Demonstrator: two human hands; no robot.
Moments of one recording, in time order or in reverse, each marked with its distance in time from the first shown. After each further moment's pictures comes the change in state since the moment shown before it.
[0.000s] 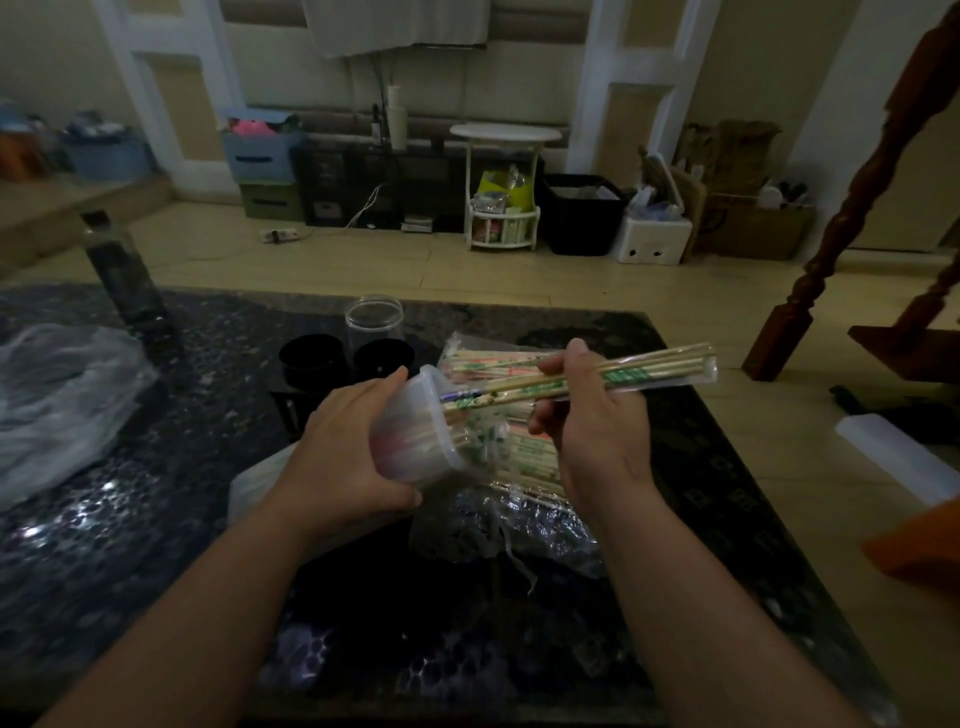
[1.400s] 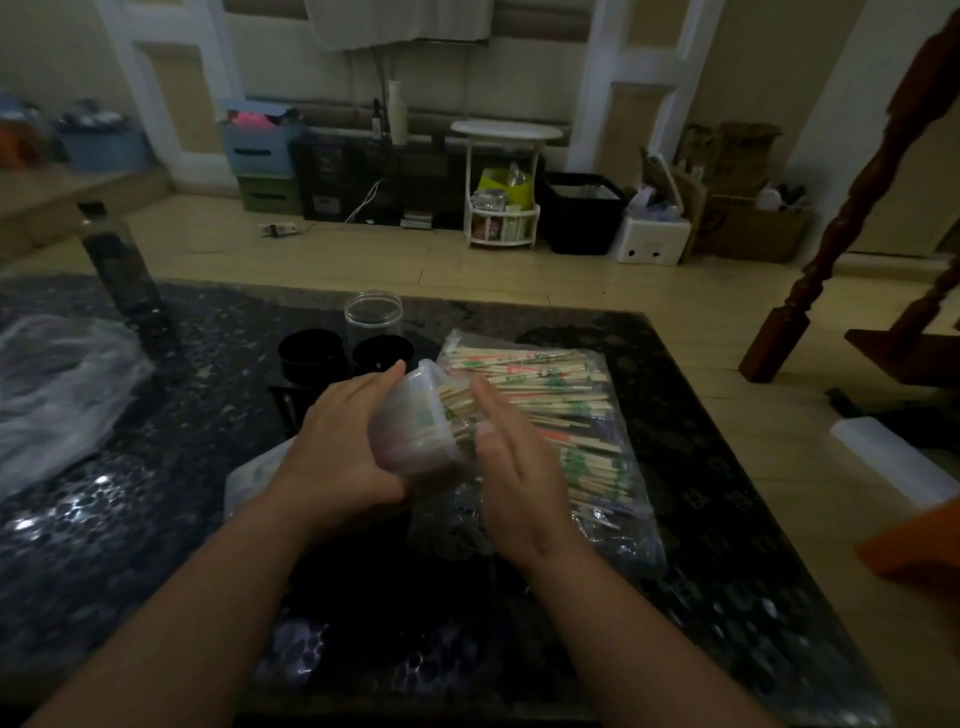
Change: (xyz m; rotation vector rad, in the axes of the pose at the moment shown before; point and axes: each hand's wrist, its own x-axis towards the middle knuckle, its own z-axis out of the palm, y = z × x) left_hand 0.003 -0.004 0.002 -0.009 -0.010 -0.022; right_hand -0.025 0.051 0.010 -0.605 -0.355 -0.245
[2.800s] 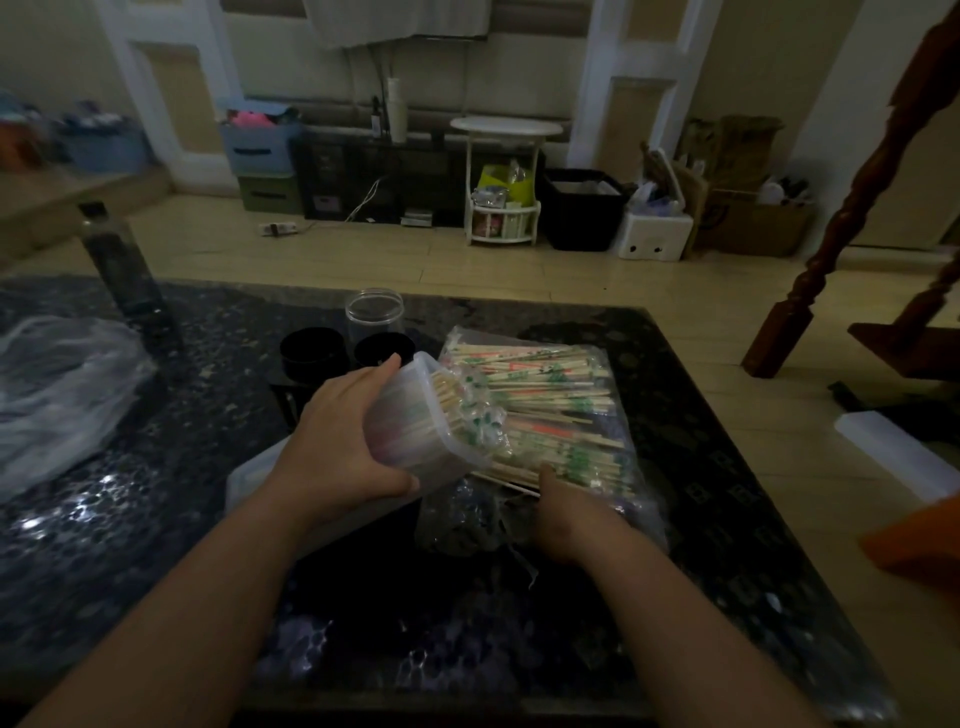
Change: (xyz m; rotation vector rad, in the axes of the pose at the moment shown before) left_hand 0.001 -0.001 -0.004 -0.023 0.007 -0.009; right_hand 0.011 0.069 -0.036 -0.849 -0.552 0.621
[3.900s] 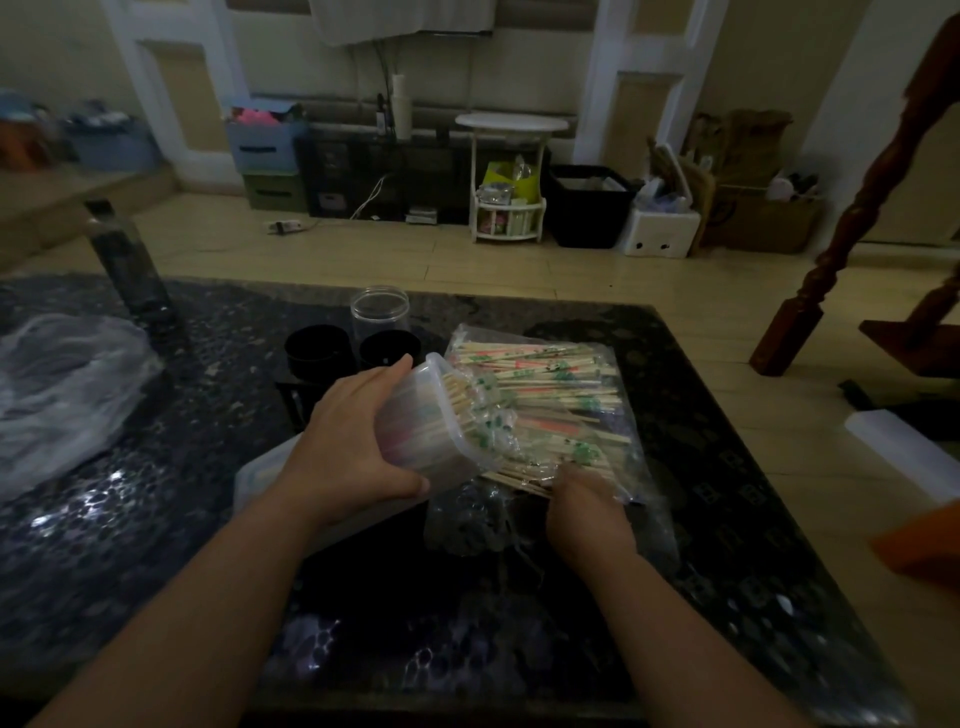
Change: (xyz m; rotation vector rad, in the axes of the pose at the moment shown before) left_hand 0.000 0.000 0.003 0.007 0.004 0.011; right_hand 0.007 0.011 0.018 -0.064 0.359 -0.042
